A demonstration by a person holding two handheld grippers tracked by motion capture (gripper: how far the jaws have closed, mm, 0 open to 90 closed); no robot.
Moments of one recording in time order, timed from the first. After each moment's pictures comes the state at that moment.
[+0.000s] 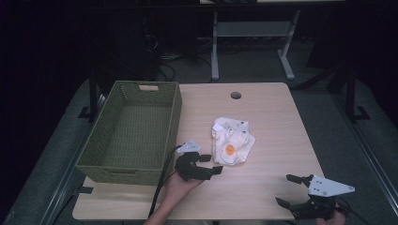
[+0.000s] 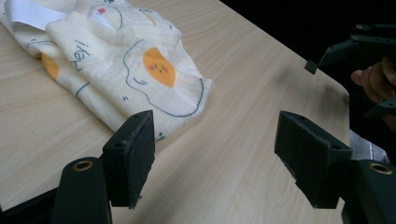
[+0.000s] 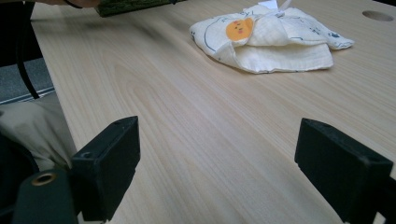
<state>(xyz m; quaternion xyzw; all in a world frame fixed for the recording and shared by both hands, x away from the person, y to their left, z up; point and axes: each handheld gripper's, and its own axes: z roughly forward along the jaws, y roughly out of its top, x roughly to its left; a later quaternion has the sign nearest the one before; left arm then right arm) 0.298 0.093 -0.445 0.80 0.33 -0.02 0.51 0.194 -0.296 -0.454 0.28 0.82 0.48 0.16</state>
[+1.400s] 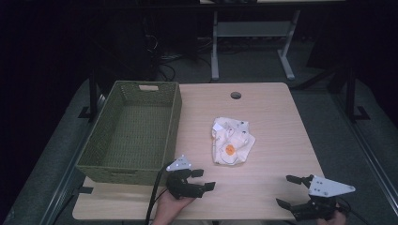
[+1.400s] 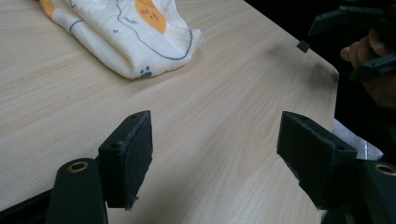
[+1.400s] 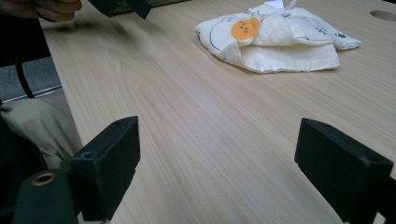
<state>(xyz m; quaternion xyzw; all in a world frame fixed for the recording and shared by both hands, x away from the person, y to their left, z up) 0.258 0.116 -0.463 0.79 0.34 -0.02 0.50 0.194 -0.297 -0.455 0.27 0.82 0.48 0.15</state>
